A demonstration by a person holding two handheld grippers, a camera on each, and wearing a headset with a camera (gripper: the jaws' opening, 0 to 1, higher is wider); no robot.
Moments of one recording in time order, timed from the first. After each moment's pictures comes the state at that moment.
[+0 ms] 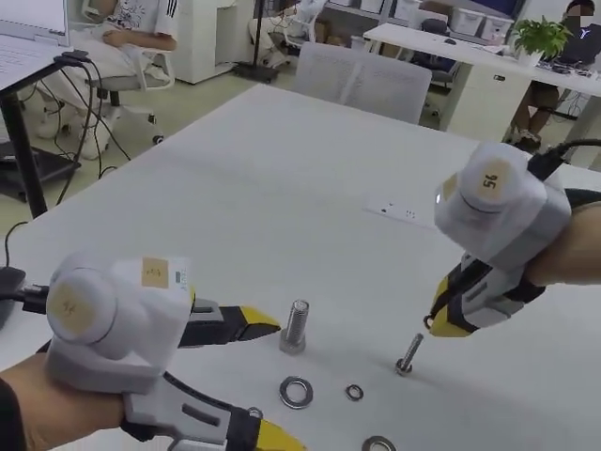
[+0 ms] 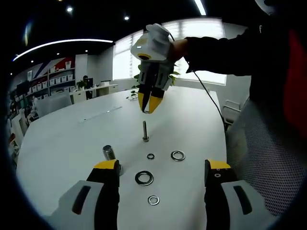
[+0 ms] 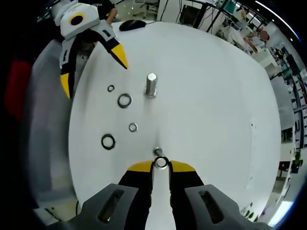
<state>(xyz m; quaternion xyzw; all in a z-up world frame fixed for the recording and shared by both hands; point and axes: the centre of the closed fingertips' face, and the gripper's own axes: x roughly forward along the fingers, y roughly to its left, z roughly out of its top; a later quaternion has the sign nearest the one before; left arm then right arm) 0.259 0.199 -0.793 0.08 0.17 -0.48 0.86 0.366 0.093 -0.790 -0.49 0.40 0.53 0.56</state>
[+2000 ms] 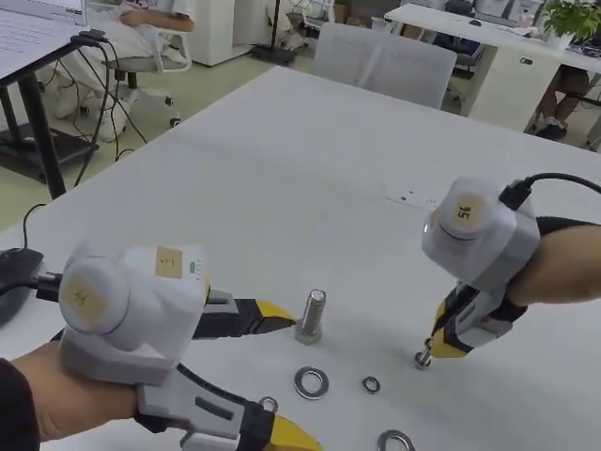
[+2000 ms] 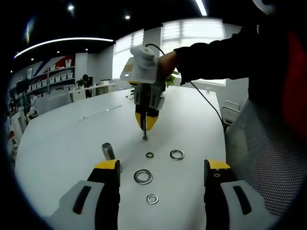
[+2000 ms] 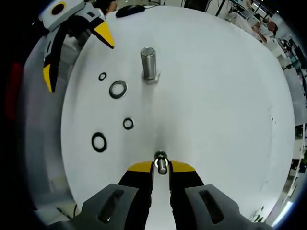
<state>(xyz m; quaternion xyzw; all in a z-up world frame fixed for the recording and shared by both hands) 0.258 0.196 -0.798 0.07 0.17 -0.48 0.86 0.372 0.092 -0.848 -0.48 0.44 0.54 0.52</state>
